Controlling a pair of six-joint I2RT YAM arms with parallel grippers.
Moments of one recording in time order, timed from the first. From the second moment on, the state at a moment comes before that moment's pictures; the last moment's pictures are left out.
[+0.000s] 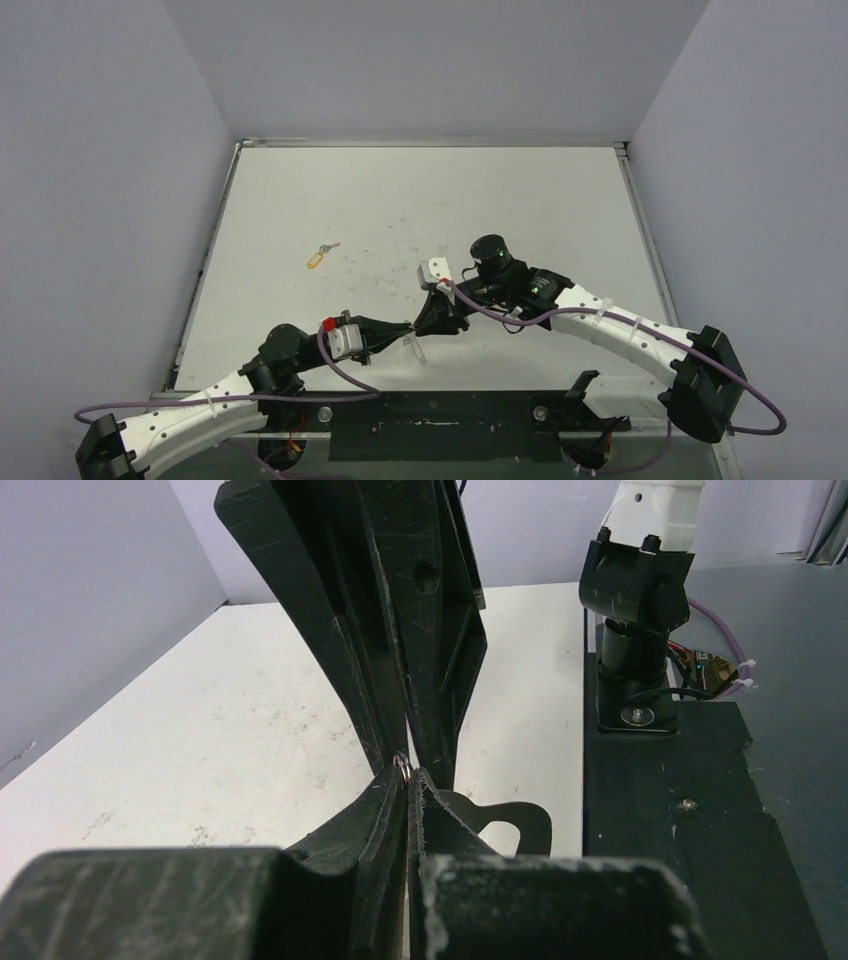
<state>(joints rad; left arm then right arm) -0.98 0.48 0.13 0.55 0.35 0.09 0.86 1.22 0.85 -0.18 -0.90 -0.35</state>
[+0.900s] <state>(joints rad) -0.98 0.46 0.13 0.54 0.35 0.09 0.86 1.21 0.84 -0.15 -0.89 -0.33</state>
